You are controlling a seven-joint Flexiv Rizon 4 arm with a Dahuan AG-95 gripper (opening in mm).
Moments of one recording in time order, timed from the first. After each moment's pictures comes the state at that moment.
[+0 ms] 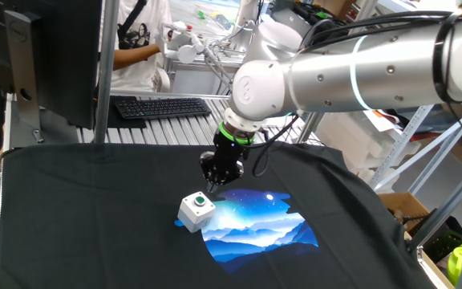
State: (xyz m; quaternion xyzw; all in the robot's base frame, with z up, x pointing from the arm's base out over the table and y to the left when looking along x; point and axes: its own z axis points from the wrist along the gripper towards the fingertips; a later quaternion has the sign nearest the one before) arm 0.599 0.082 0.129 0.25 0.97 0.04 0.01
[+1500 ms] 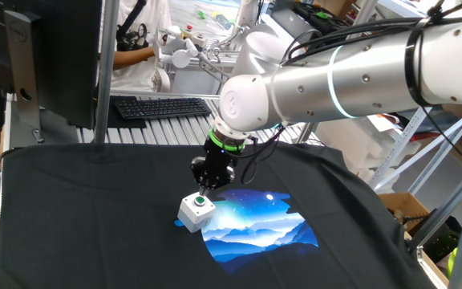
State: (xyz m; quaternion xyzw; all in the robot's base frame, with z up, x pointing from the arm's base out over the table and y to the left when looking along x) arm 0.609 0.095 0.102 0.25 0.97 0.04 0.02
